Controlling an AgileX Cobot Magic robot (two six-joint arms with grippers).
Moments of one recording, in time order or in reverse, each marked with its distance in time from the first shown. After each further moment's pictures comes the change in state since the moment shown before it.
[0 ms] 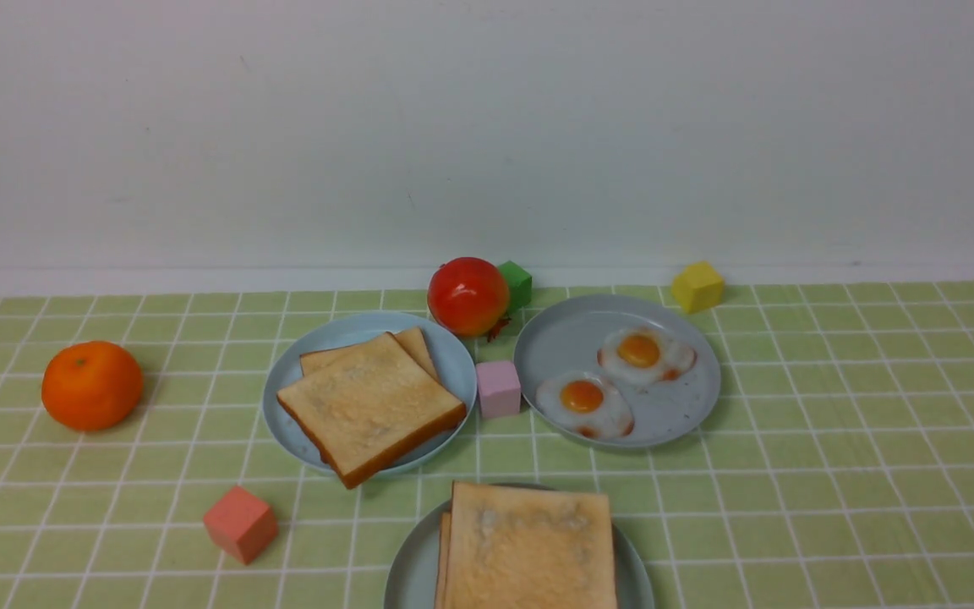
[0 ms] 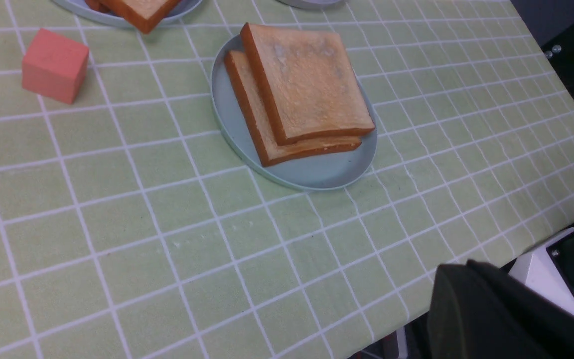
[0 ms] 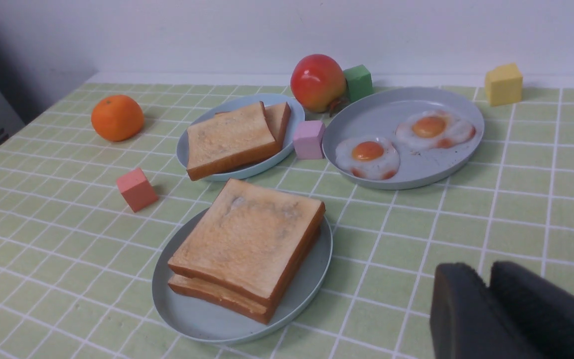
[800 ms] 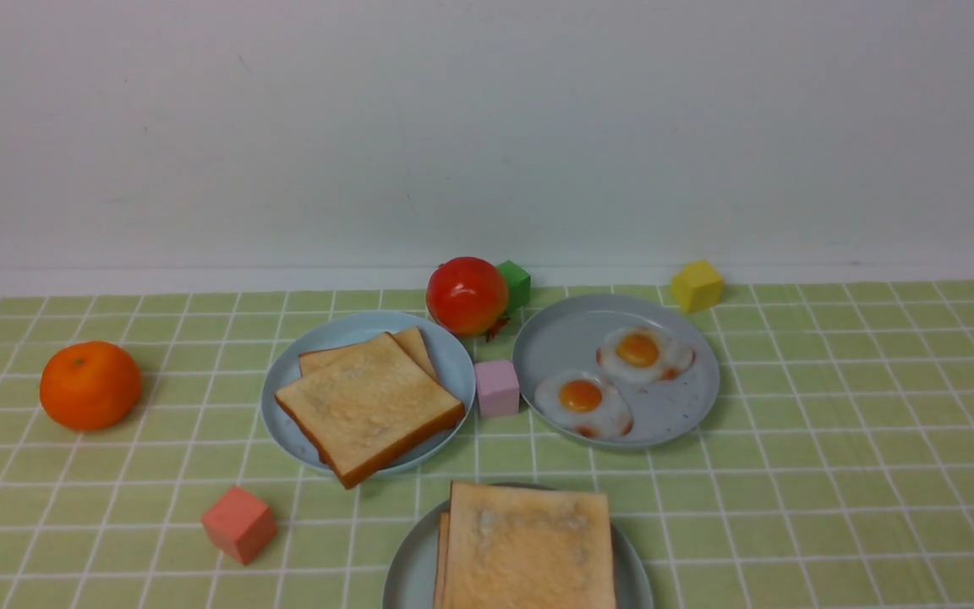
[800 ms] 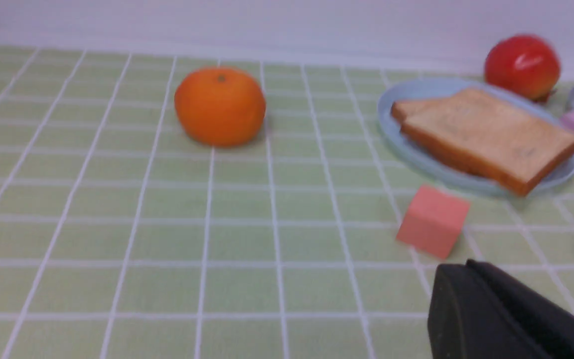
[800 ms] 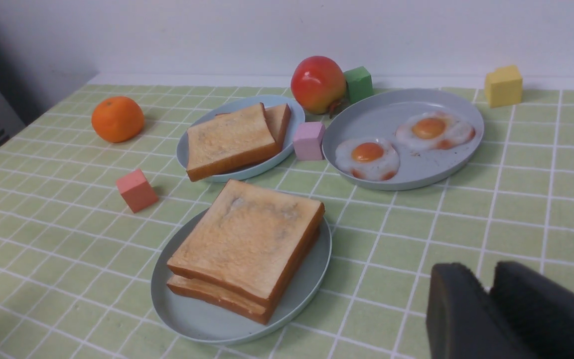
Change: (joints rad) right arm 0.000 0.000 0.001 -0.001 0.000 0.000; left arm 0.342 -0.240 0.668 0.414 -0.681 0.028
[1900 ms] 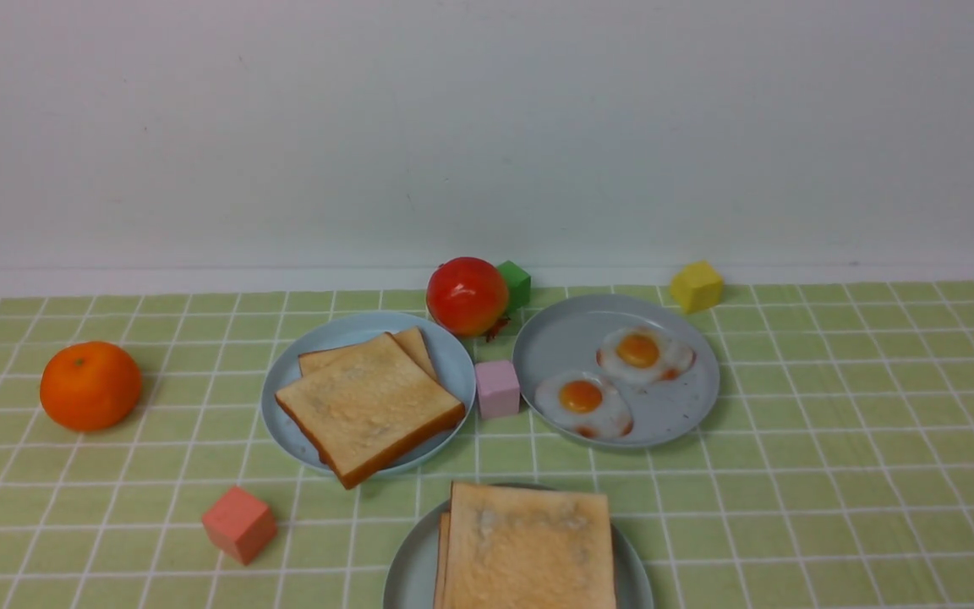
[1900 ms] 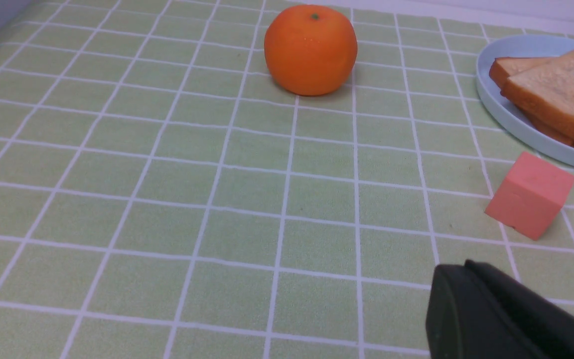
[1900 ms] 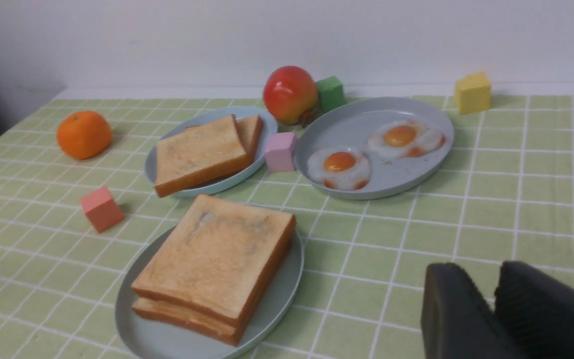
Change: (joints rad) right arm -0.104 0.000 0.037 -0.001 -0.051 0.000; left arm 0.132 0.000 0.011 0.010 0.003 0.000
